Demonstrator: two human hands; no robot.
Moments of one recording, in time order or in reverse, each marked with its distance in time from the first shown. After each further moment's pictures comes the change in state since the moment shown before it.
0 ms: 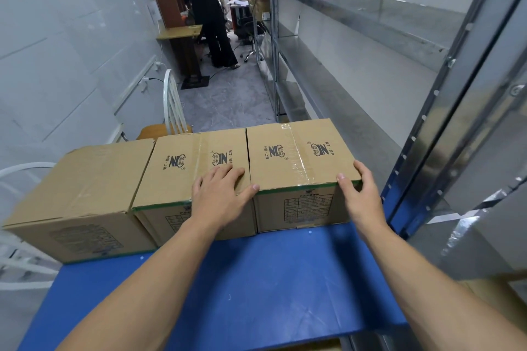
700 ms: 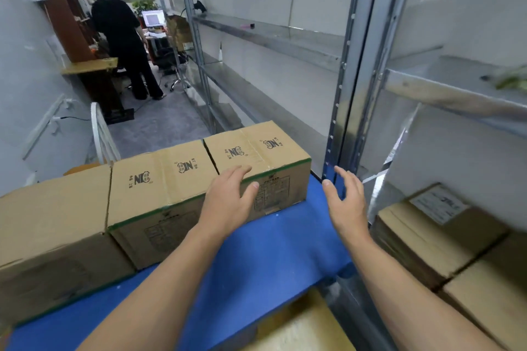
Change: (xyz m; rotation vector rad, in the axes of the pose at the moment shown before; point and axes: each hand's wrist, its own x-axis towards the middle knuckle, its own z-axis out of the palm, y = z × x) left_hand -0.056 0.034 -0.026 -0.468 -0.014 0.437; right_hand -0.141 -0.024 -0.032 -0.097 0.354 -0.095
